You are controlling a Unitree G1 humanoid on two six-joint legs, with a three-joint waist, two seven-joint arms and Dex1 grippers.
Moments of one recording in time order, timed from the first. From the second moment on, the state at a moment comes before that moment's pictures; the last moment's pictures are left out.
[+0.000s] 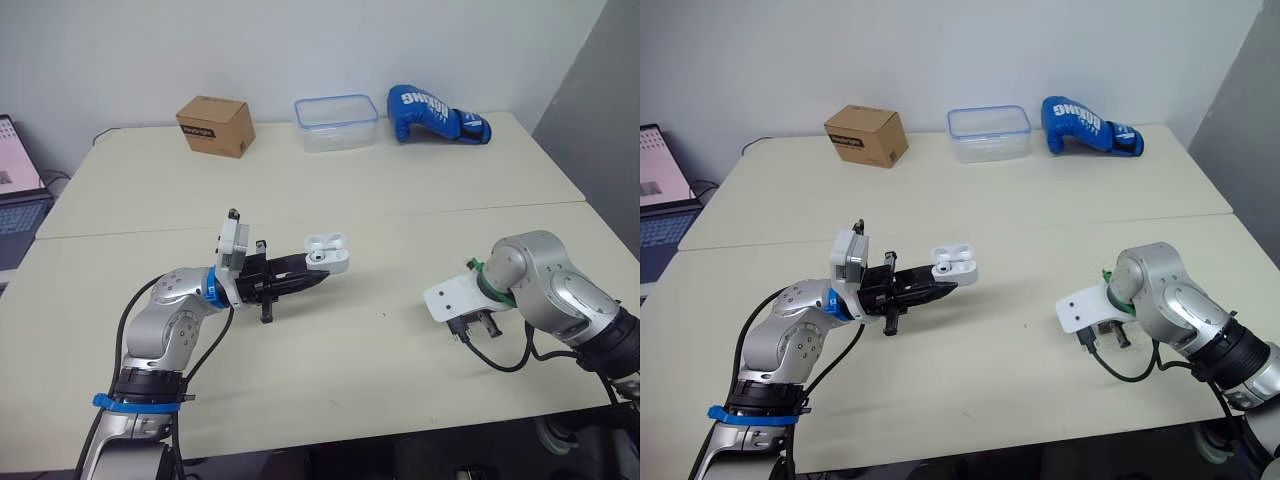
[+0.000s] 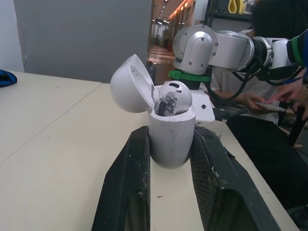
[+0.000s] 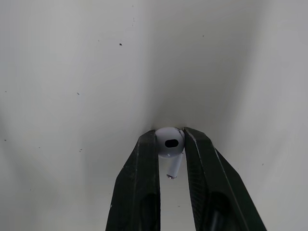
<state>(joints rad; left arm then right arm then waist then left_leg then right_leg) -0.40 0.48 0.05 0.00 -0.62 0.29 -1.30 -0.73 -0.93 0.65 -0.20 -0.53 0.44 1.55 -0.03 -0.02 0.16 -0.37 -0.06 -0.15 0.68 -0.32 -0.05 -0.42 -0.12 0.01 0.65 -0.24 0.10</state>
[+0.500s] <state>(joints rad) -0.41 0.47 0.05 0.05 -0.61 0.27 -1.30 -0.69 -0.87 0.50 -0.24 -0.43 0.67 1.54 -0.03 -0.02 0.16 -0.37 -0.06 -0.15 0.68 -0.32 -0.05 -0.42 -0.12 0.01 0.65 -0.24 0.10</state>
